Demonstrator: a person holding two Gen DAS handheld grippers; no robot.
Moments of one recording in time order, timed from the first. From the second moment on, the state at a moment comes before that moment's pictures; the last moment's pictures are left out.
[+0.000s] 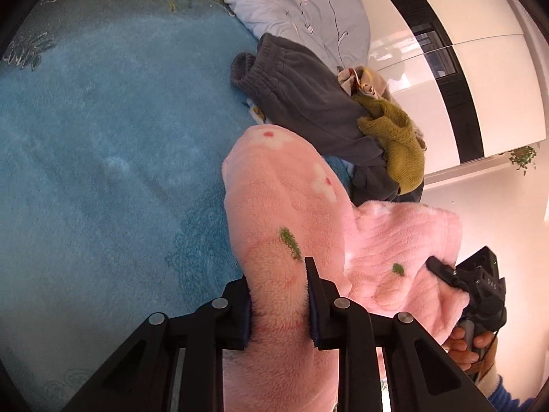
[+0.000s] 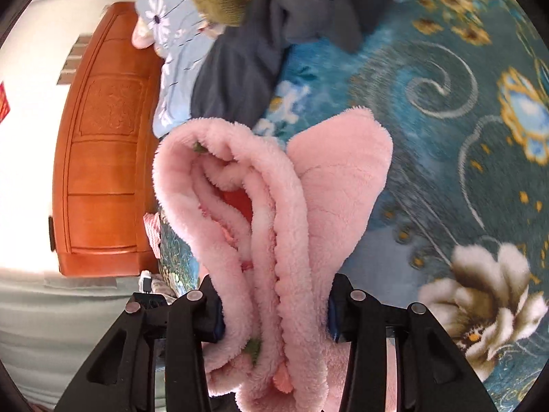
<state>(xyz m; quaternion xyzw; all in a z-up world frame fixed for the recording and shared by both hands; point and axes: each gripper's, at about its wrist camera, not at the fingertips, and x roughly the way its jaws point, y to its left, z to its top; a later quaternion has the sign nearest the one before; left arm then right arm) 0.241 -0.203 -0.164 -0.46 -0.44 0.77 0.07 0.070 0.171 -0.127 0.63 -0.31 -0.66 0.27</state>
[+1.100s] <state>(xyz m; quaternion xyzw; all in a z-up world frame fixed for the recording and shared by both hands) 0.295 -0.621 -0.227 -0.27 -0.51 0.78 -0.25 -0.059 -0.568 -0.115 0.59 0.15 -0.53 0.59</state>
